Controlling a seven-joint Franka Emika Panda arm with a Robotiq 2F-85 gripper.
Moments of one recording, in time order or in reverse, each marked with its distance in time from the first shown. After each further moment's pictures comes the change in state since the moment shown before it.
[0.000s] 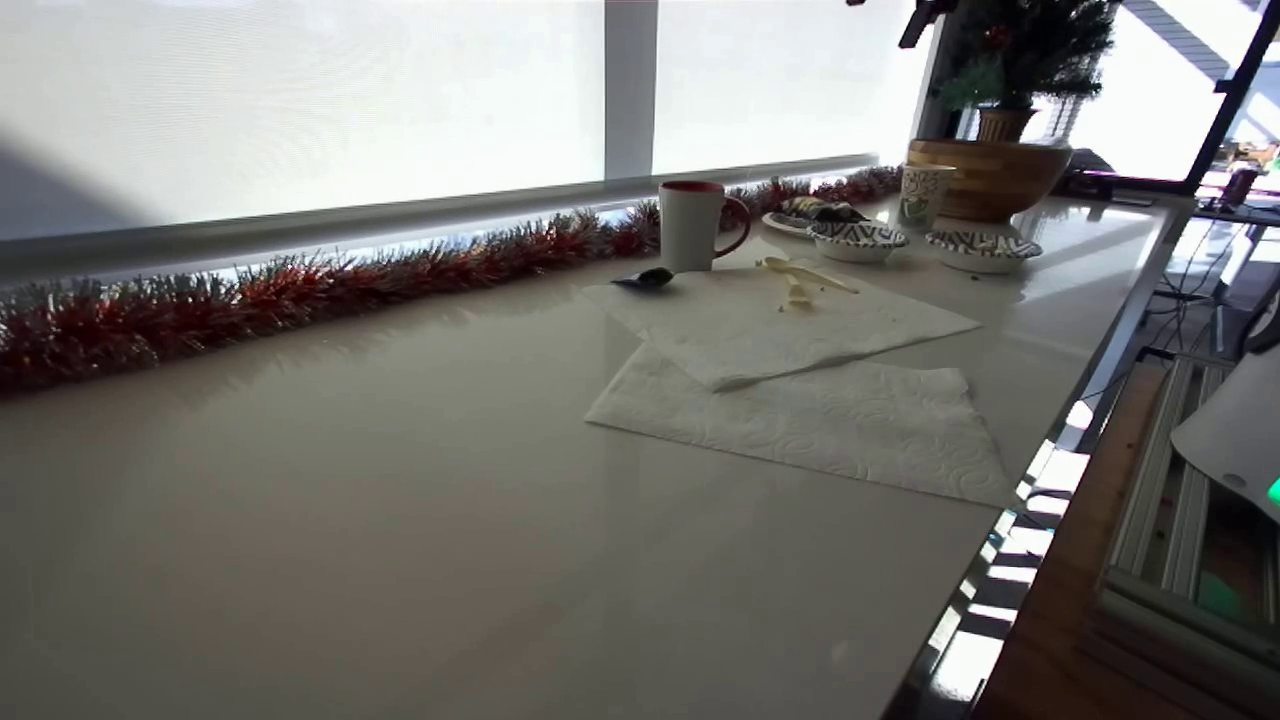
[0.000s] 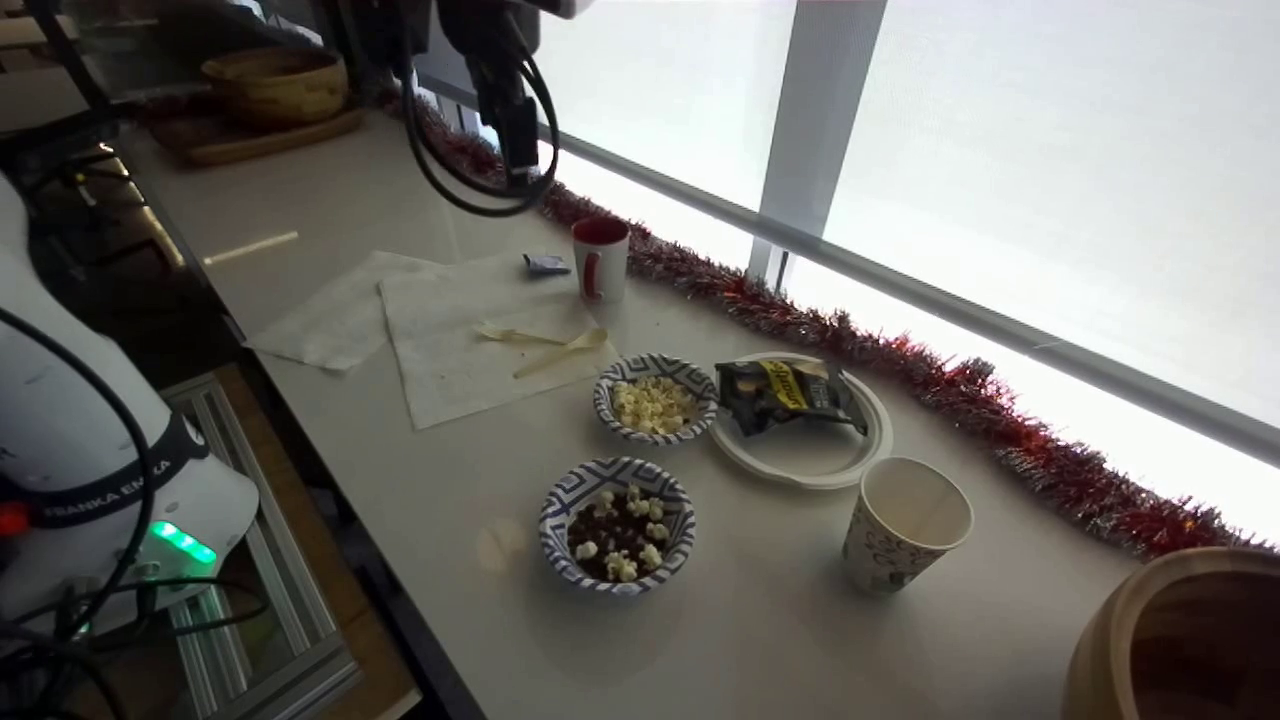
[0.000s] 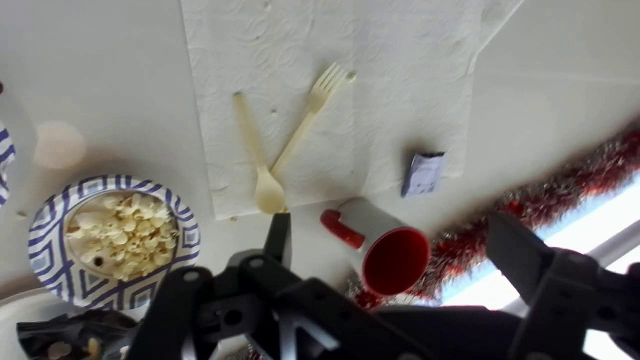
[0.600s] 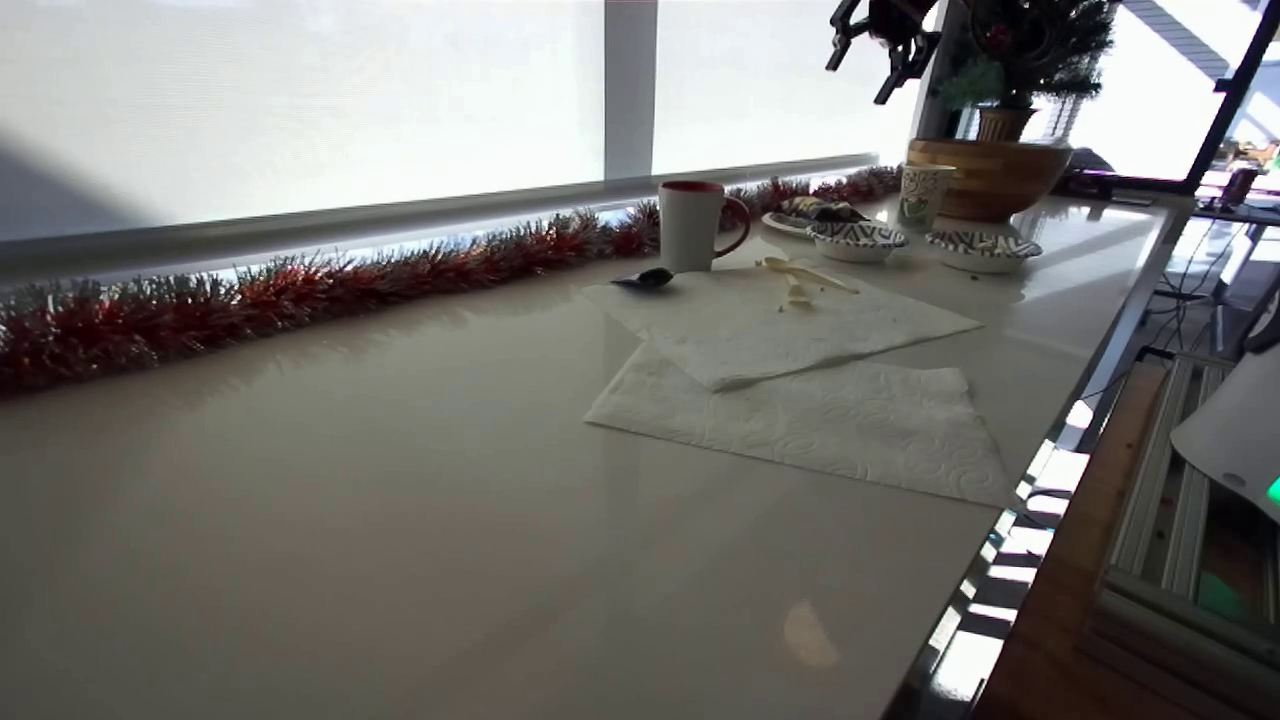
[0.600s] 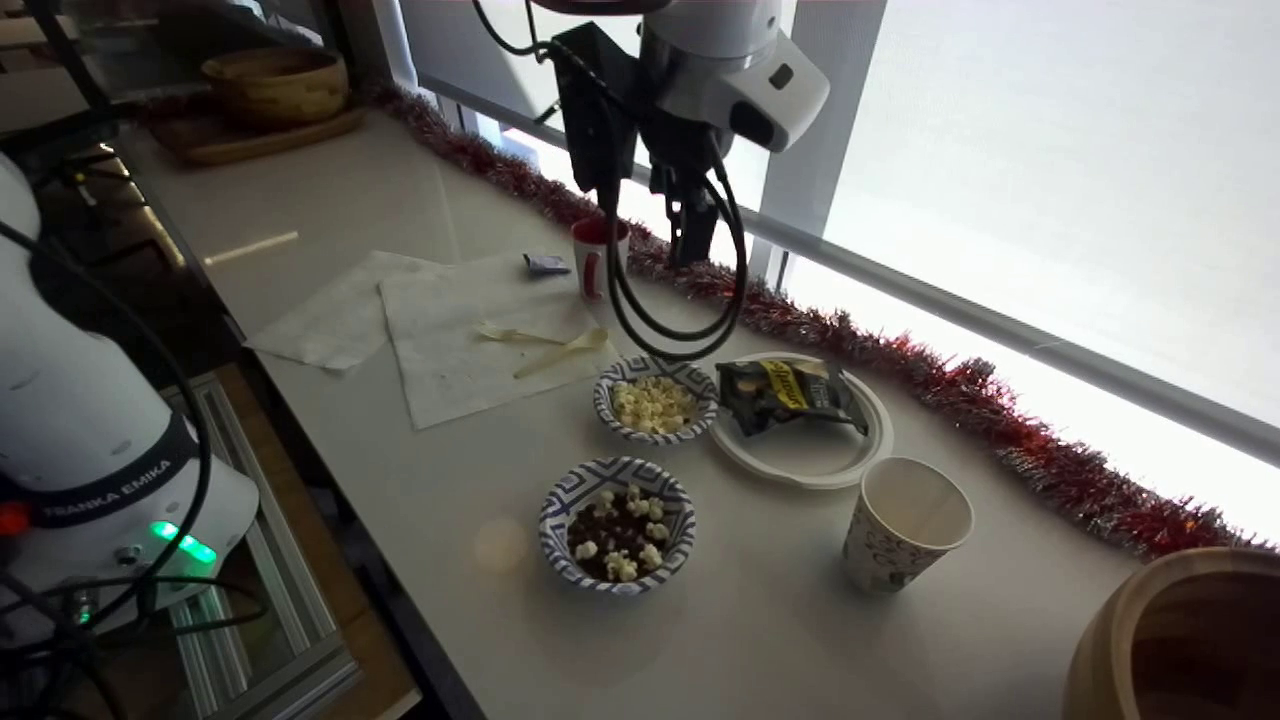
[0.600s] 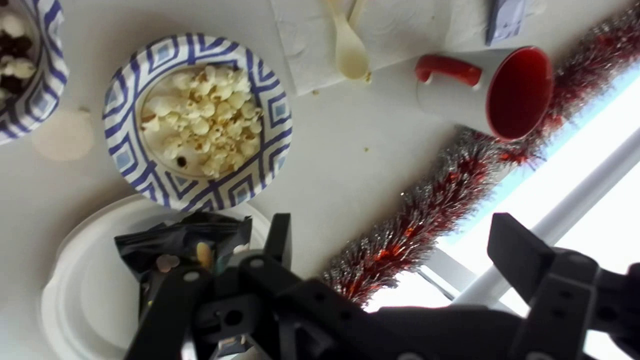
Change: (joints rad) arm -0.110 0.441 -0.128 0.297 0.216 0.085 -0.197
